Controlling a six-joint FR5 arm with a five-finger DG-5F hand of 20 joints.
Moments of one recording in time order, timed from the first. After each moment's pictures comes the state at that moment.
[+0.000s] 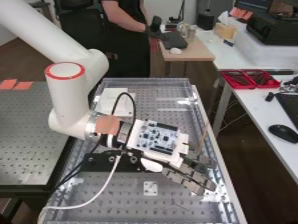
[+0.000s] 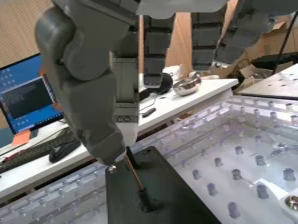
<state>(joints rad) 1.37 -2.21 -1.59 -2.62 -1.51 -0.41</state>
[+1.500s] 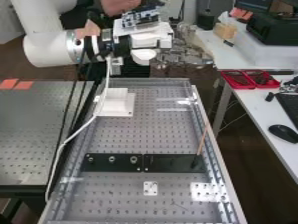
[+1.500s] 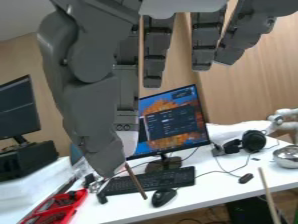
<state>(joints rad) 1.54 -1.83 -1.70 -2.68 -1.66 -0.54</state>
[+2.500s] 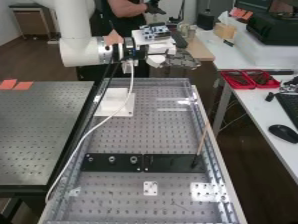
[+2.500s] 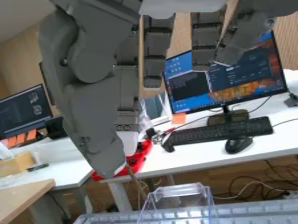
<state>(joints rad) 1.69 -1.96 -1.63 -2.75 -1.73 -0.49</state>
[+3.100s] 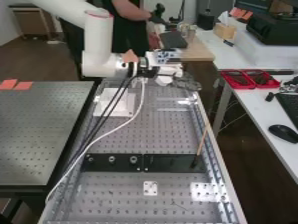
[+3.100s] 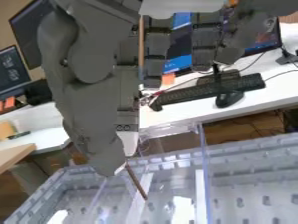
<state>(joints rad) 1.73 -2.12 -1.54 -2.82 -1.67 -0.50</state>
